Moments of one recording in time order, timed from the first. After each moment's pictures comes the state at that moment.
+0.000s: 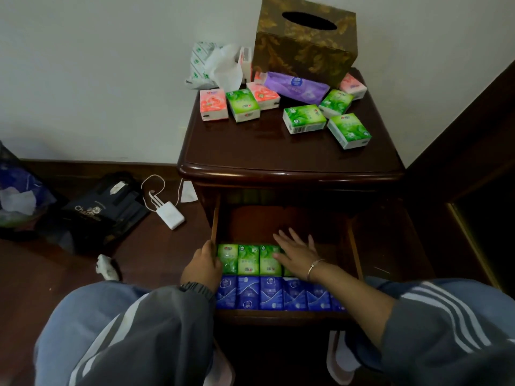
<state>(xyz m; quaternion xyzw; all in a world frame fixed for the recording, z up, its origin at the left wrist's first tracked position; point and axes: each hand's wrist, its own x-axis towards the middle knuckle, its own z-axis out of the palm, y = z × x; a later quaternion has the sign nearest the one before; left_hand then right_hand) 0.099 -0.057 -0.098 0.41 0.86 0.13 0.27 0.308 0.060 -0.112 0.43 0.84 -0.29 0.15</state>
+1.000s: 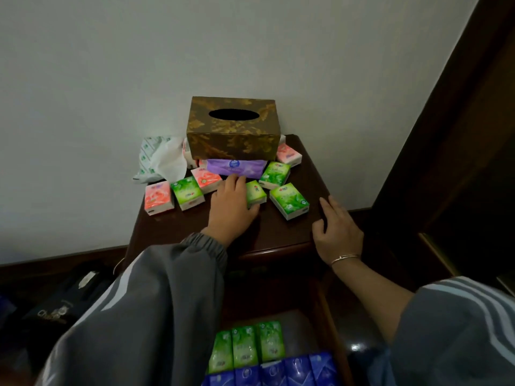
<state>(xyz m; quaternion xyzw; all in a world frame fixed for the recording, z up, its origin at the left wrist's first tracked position) 0.170 0.186 0.084 0.67 0.72 0.16 0.02 0.387 0.193 0.022 0.67 0.70 -0.07 -0.25</state>
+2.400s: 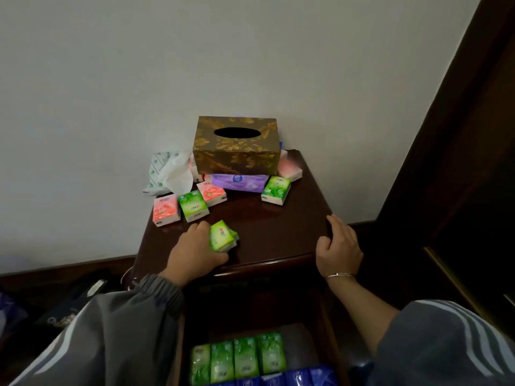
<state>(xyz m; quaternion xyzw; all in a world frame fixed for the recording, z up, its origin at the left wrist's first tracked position) 0.122 0.121 0.088 0.59 0.79 0.11 0.14 0.385 0.183 0.020 0.68 0.62 -0.11 -0.37</state>
